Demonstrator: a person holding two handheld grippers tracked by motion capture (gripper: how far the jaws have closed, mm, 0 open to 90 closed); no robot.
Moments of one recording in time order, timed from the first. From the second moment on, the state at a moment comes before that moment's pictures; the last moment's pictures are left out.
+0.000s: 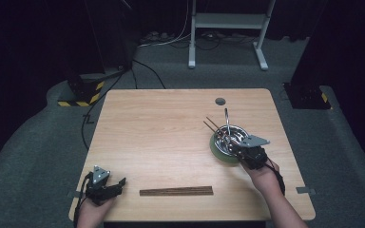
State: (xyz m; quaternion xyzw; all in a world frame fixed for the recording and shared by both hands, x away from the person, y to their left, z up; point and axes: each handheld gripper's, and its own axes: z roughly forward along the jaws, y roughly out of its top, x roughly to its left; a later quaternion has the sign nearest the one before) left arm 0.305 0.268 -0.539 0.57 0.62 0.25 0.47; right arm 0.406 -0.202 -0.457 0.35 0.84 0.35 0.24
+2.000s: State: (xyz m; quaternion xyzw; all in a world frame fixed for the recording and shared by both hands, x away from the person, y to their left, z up) left arm 0.305 0.268 -0.539 0.58 0.62 0.25 0.47; right arm 0.452 -0.198 -0.462 0.39 0.84 0.31 0.21
